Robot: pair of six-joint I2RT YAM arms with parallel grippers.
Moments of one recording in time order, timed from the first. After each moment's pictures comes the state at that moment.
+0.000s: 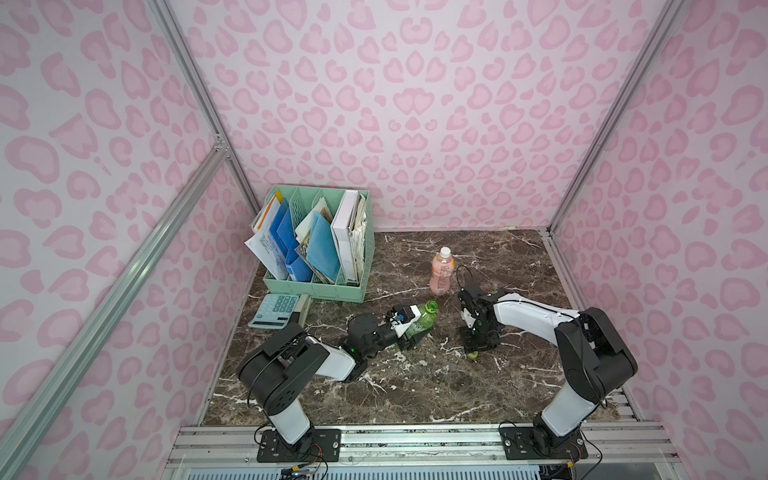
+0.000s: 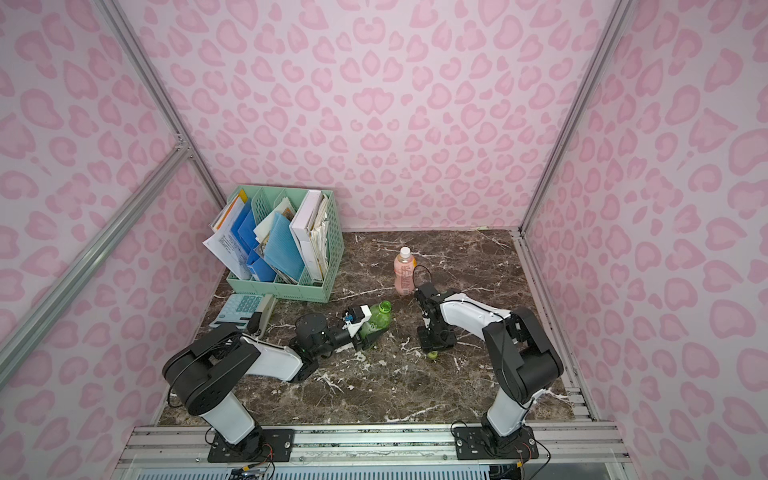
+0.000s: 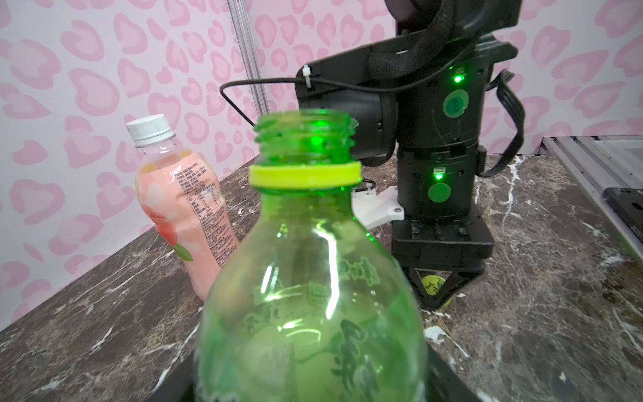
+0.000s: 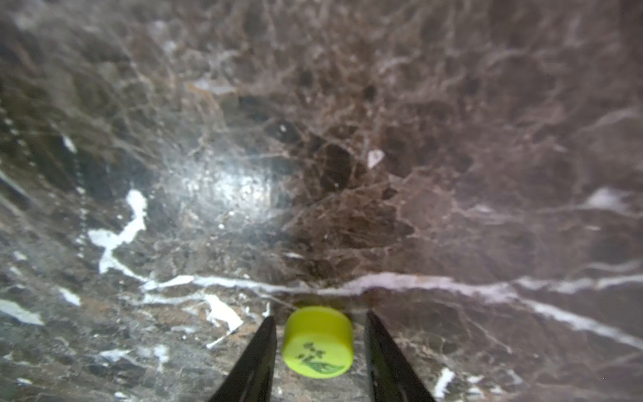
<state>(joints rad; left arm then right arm) -0.70 1.69 0.46 1.17 0.40 0.19 0.54 1.69 0.99 -0.85 -0.08 0.31</state>
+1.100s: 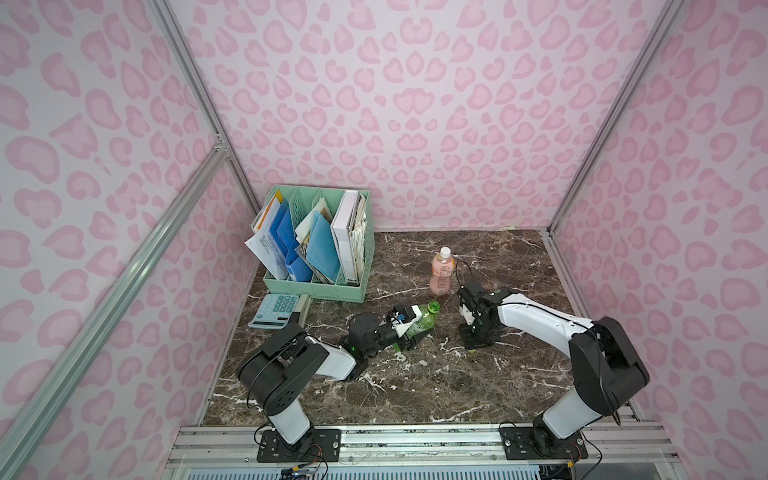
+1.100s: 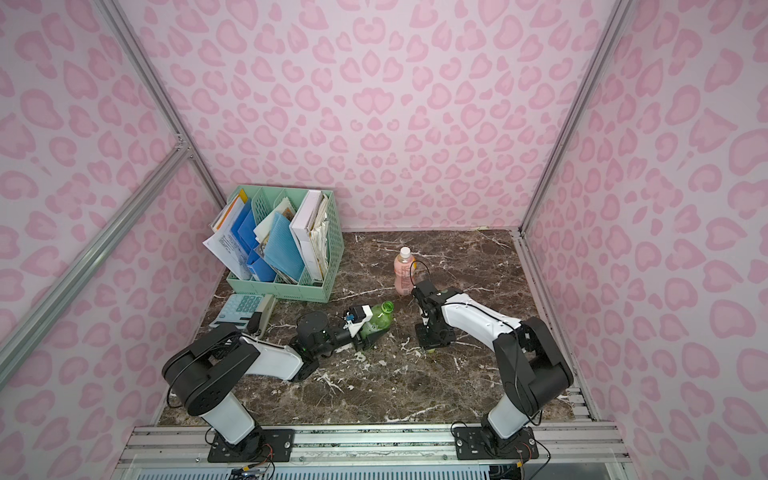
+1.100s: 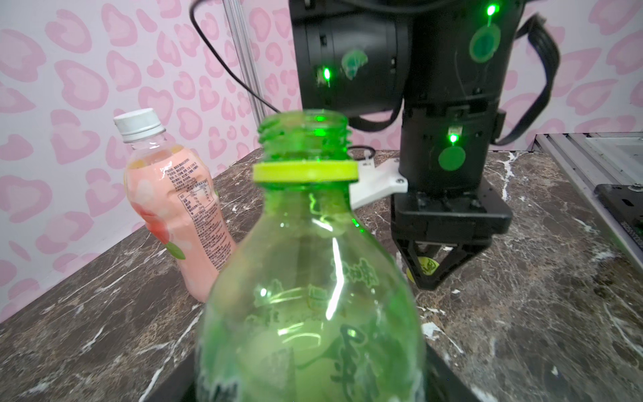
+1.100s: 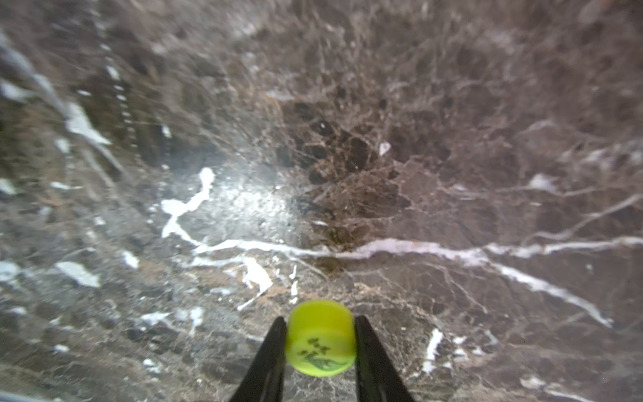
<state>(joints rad) -0.70 1.69 0.47 1.13 0.42 0.19 0.56 1.60 1.04 -0.91 -0.07 0.31</state>
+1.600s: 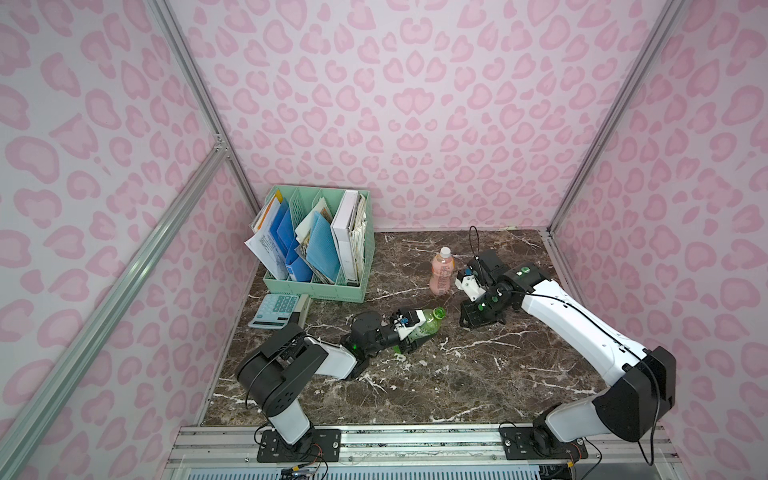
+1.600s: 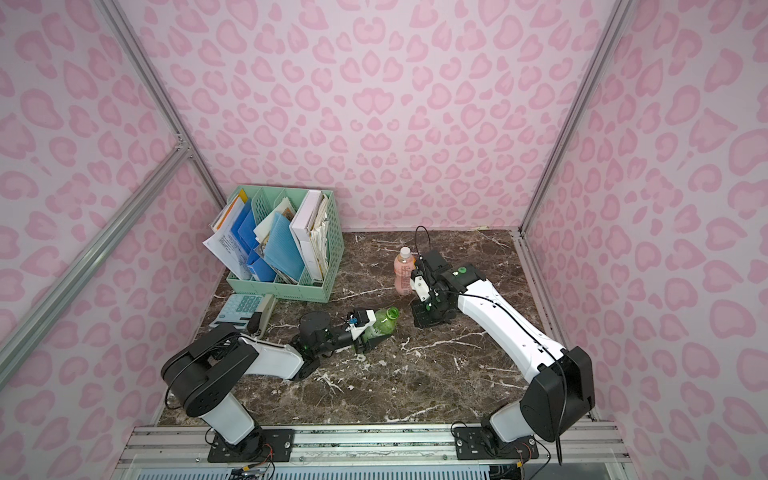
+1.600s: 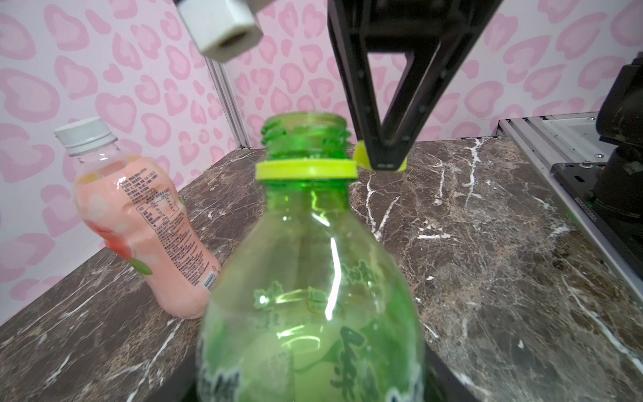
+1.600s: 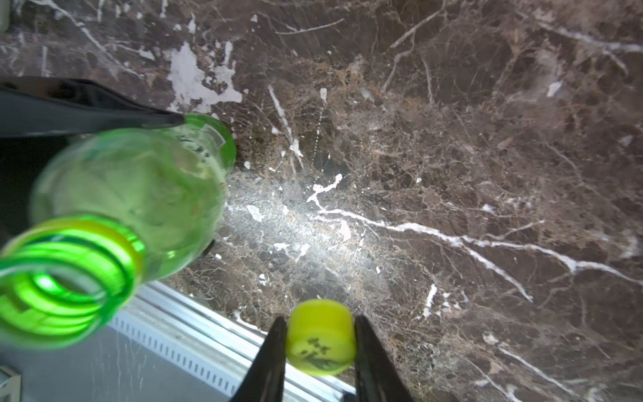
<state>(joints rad) -0.71 1.68 0.49 1.07 0.50 0.24 0.58 1.46 1.39 -1.18 -0.20 0.19</state>
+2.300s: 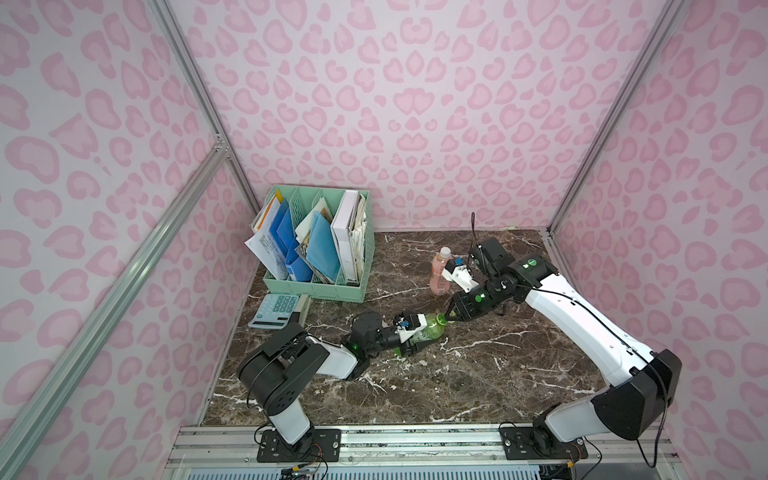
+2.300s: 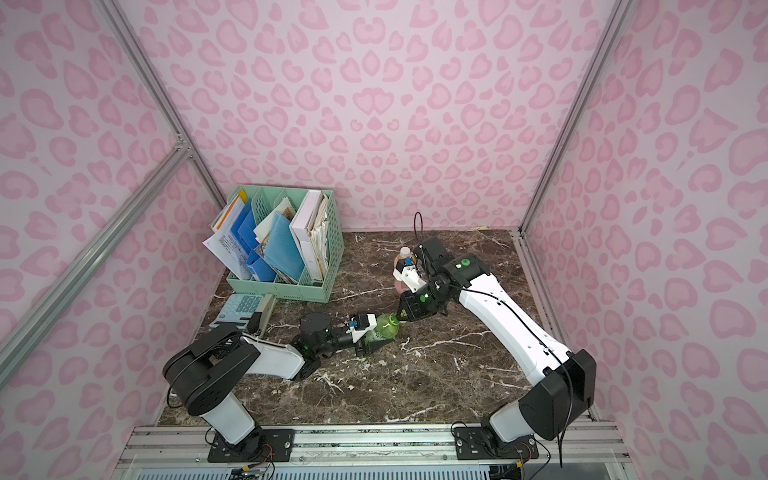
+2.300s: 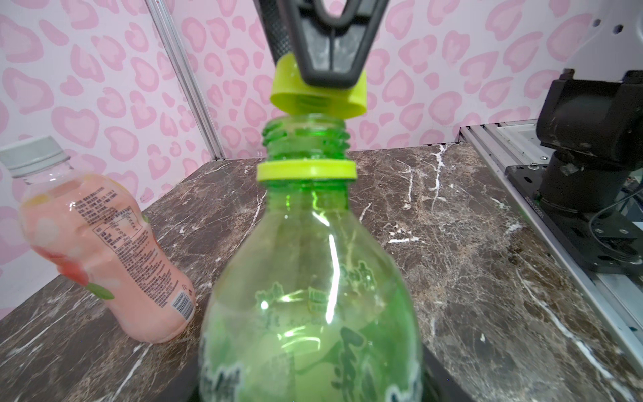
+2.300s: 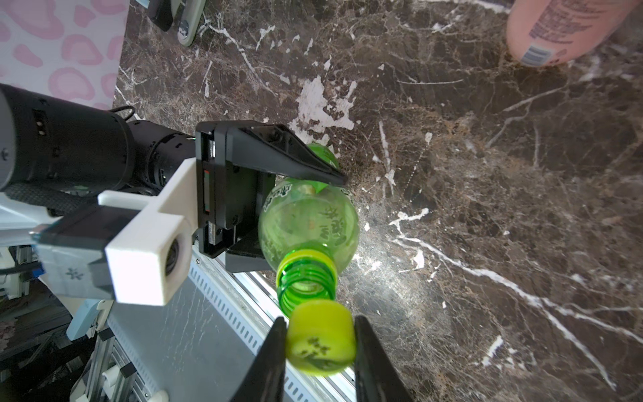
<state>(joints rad) -0.71 1.69 0.49 1.09 0.59 0.24 0.59 1.48 1.48 -1.17 -0.43 0.11</state>
